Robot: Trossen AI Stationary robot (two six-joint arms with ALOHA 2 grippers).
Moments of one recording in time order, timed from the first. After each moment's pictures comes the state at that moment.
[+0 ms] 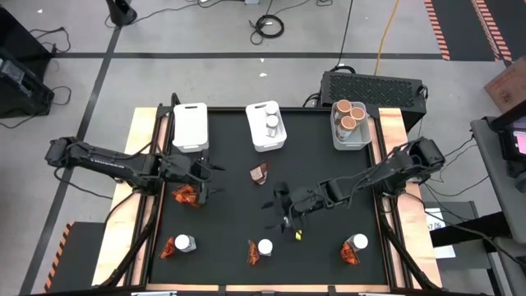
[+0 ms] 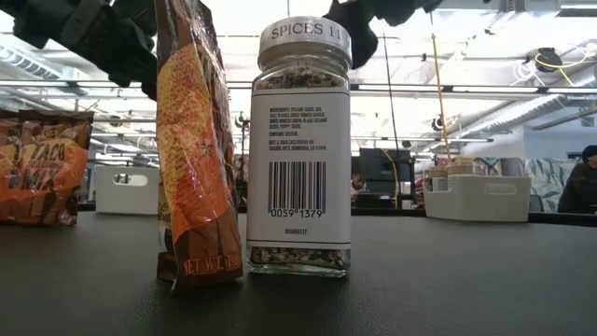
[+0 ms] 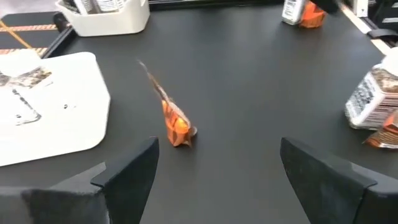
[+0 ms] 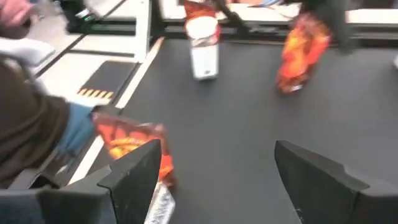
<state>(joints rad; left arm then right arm) -0.10 0.86 0.45 -0.06 -0.11 0.01 0.32 1.64 1.05 0.13 0.05 0.15</state>
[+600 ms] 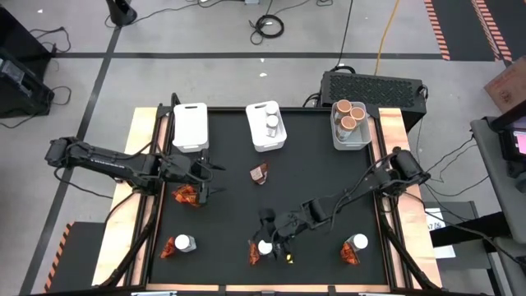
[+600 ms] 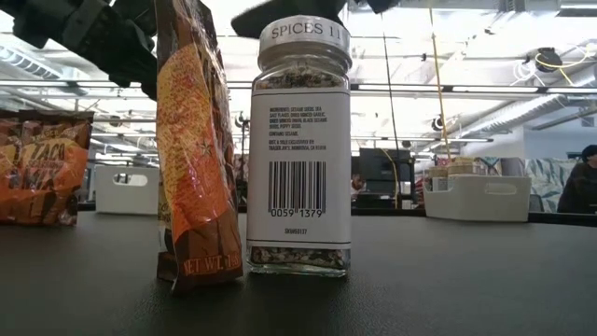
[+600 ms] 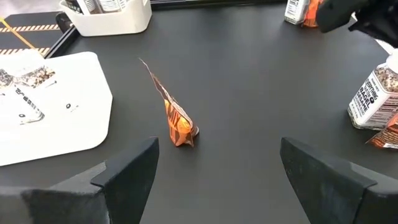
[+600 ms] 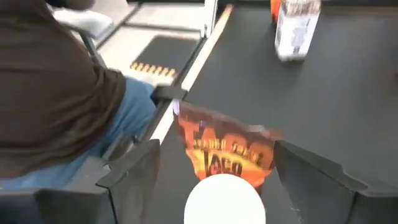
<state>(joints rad) -0.10 0.86 0.45 -0.06 -0.12 0.01 0.41 1.88 1.25 0.09 -0.10 0.19</state>
